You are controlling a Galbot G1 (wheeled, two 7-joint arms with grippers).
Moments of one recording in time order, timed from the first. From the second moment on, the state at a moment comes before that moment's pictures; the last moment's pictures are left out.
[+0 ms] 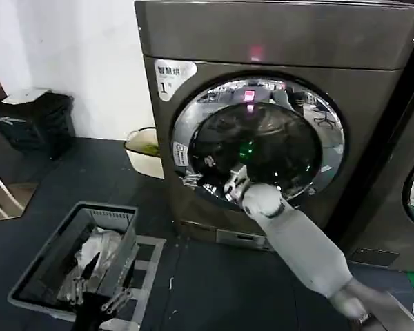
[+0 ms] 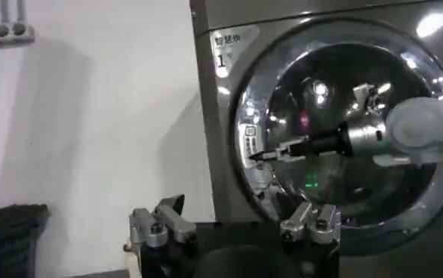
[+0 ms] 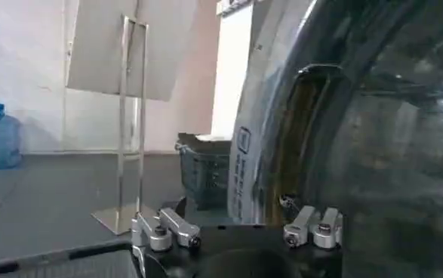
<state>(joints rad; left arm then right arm) 1.83 -1.54 -0.77 -2.26 -0.13 -0.25 0.31 -0.28 1.24 -0.20 1.33 0.65 -0.18 -0.44</state>
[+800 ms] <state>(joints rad) 1.64 -1.21 -0.93 -2.17 -0.57 0.01 0.38 -0.45 0.98 -0.12 1.62 0.73 -0.20 -0.96</state>
